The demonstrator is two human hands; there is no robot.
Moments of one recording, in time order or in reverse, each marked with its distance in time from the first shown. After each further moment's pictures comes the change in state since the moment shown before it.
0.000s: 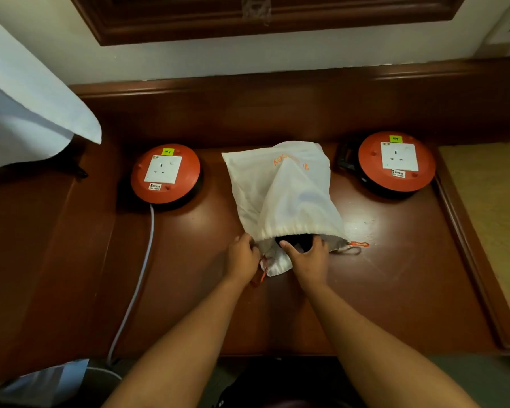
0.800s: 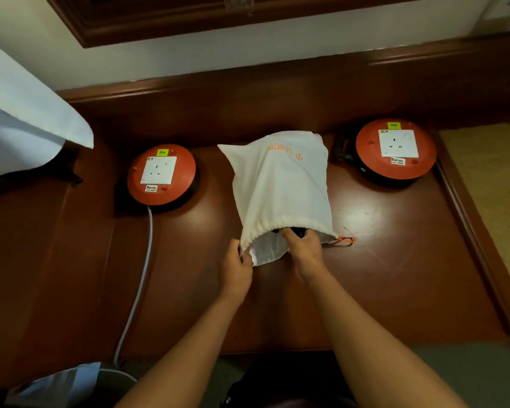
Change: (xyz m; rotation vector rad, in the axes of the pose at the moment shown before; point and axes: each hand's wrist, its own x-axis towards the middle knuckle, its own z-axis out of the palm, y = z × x) left_hand -0.038 -0.003 -0.008 -0.327 0.106 -0.030; right_hand -0.002 -0.029 0.002 0.626 -0.179 0.163
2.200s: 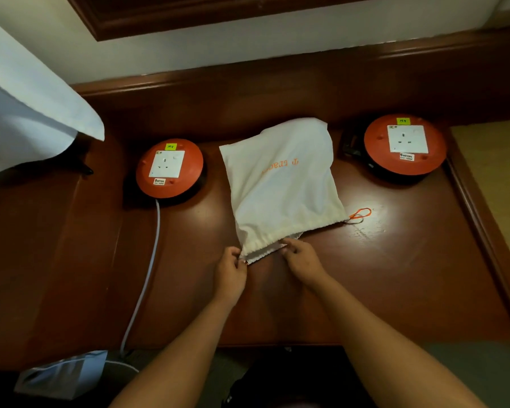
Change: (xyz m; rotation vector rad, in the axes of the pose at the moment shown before) left_hand -0.007 -0.035 -0.014 0.132 0.004 -0.079; right_hand 0.001 0.037 -0.013 -0.624 -0.307 -0.036
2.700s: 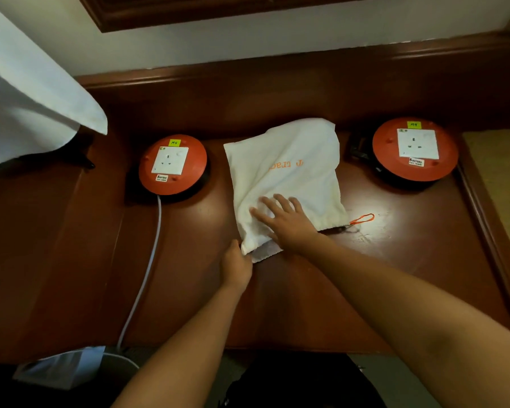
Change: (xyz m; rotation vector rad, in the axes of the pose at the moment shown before) left_hand 0.021 0.015 0.015 0.069 0.014 -0.081; right_hand 0.062 -0.046 -0.011 -1.266 -0.053 -0.677
